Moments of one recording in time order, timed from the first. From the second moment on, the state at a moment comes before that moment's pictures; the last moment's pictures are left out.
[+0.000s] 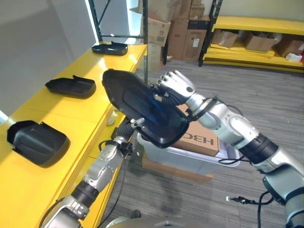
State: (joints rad) left arm -0.24 0.31 -0.47 0.14 -0.76 -0.06 0.09; right arm -0.75 -0.79 0.67 -0.07 -0.57 -0.16 -0.18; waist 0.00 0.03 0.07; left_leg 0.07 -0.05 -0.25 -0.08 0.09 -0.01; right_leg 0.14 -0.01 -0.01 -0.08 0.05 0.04
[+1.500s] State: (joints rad) left arm -0.10 0.52 -0.17 -0.07 0.40 -0.17 0.44; right arm 0.18 -0.46 0.07 0.22 -0.20 -0.27 -0.31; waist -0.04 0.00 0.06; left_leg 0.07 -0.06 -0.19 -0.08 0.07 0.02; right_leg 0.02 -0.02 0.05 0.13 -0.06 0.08
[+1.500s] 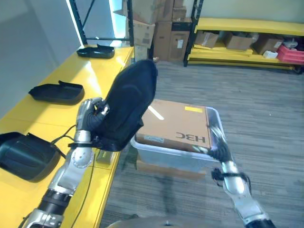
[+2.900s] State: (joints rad) left arm -0.12 0.50 -0.12 -0.38 -0.13 -0.28 0.22; right arm -0.05 -0.20 0.11 1.30 0.12 -0.04 -0.20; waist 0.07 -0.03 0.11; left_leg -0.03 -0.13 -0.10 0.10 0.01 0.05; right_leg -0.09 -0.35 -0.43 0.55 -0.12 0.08
